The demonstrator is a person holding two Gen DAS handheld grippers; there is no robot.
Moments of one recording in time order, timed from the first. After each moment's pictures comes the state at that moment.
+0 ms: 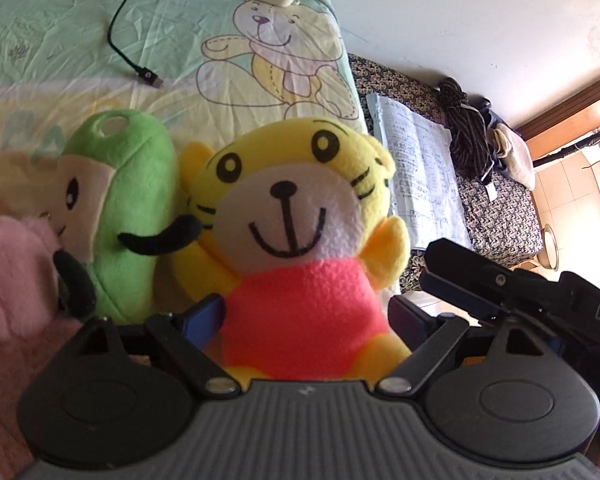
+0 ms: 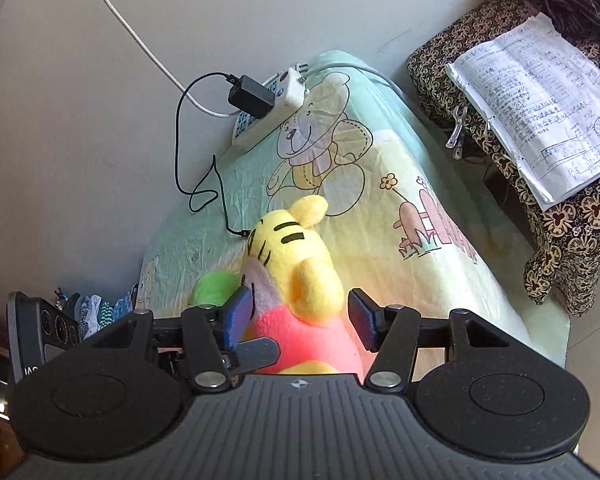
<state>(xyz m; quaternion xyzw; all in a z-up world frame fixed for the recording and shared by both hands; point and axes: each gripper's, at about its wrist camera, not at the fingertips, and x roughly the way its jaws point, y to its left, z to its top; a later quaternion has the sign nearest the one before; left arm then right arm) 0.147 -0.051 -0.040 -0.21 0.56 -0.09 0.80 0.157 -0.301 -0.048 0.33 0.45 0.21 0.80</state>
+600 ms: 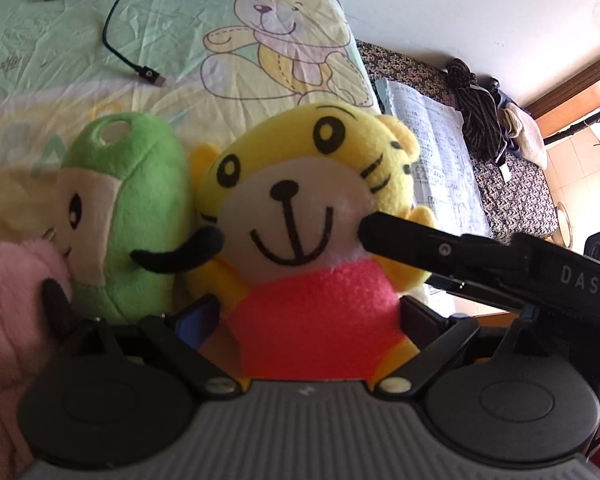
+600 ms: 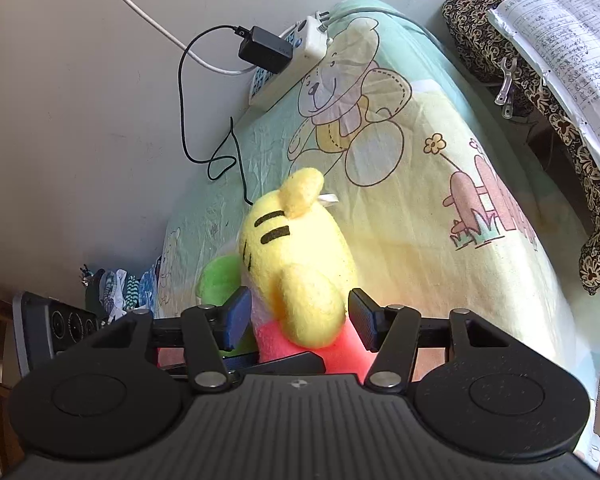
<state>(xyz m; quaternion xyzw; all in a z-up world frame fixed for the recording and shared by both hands) 0.157 -0.048 -0.047 -0.17 0.57 -0.10 0.80 0.193 -0.275 -0.079 0.34 0.49 0.27 0.76</state>
